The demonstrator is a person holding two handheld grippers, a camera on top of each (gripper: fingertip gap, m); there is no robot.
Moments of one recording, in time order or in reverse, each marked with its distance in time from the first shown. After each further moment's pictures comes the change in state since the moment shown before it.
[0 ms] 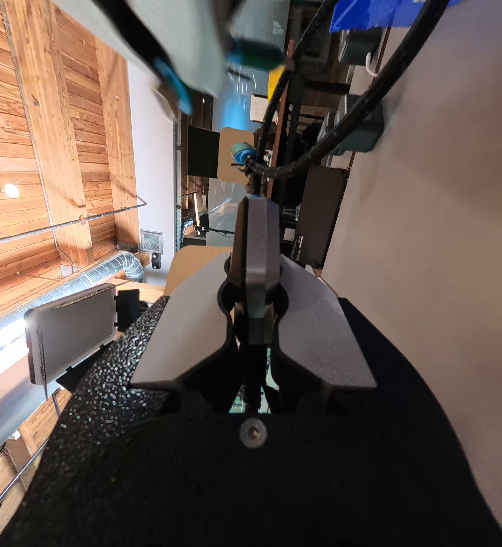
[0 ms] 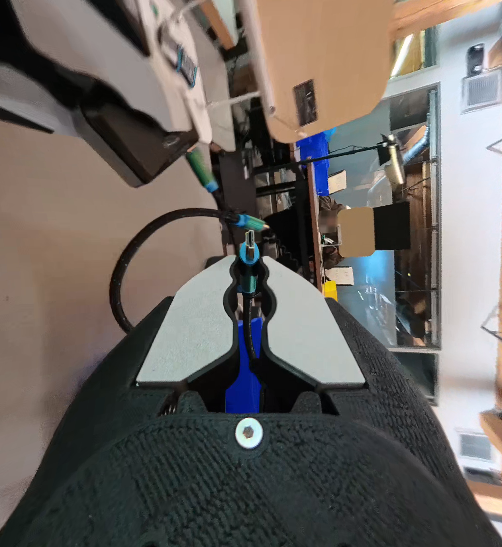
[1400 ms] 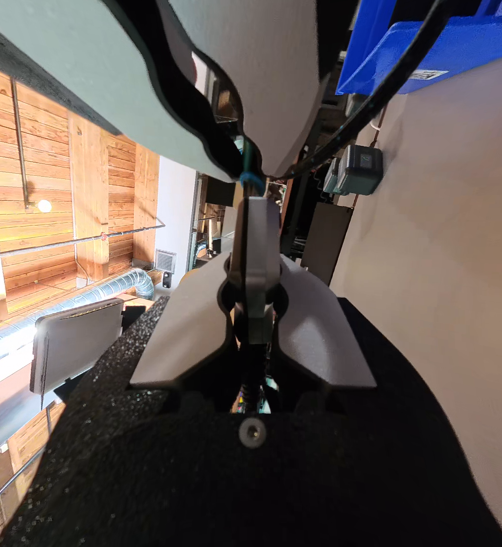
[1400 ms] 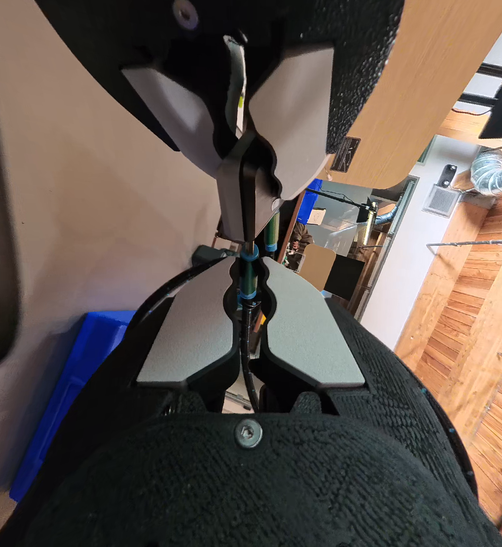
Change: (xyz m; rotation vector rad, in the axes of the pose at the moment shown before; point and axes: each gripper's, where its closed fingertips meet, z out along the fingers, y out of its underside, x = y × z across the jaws) left arm 0.004 -0.027 -0.010 0.111 -0.075 -0.041; right arm -0.047 -0.012 -0.006 -0.009 -0.030 -0.444
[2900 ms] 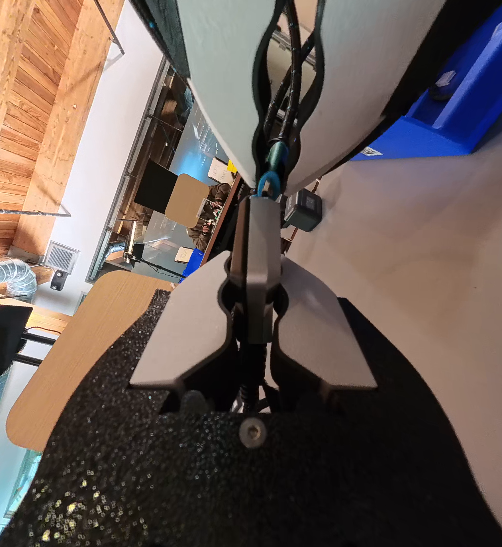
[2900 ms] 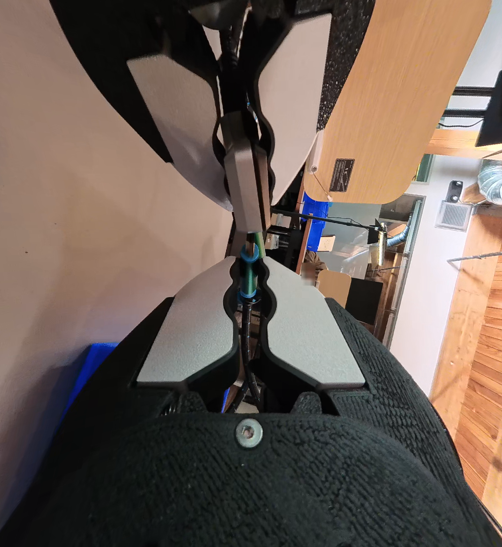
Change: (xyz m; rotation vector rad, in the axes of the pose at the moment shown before) left arm 0.005 -0.004 0.005 0.086 0.206 -0.320; right arm 0.006 0.001 0.005 0.149 -0.004 0.107
